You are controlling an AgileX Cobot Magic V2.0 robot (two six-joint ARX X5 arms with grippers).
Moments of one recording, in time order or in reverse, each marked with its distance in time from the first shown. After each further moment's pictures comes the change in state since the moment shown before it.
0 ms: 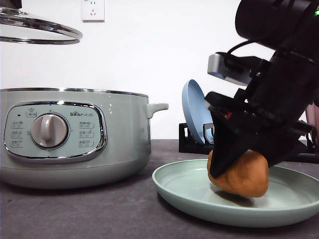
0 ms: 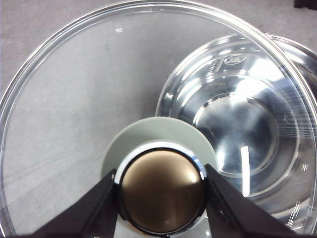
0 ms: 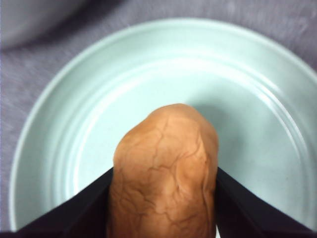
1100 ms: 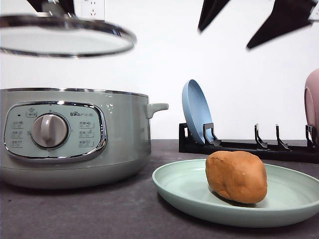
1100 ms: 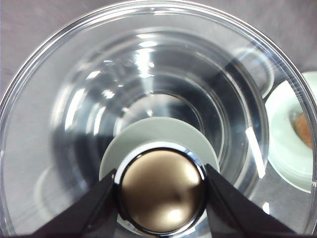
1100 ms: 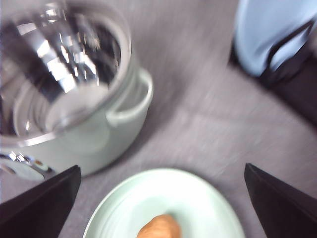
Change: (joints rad) left_arx -0.227 0.114 0.000 0.040 0.074 0.000; right_arx -0.001 -0.342 0.324 -0.259 0.158 -0.051
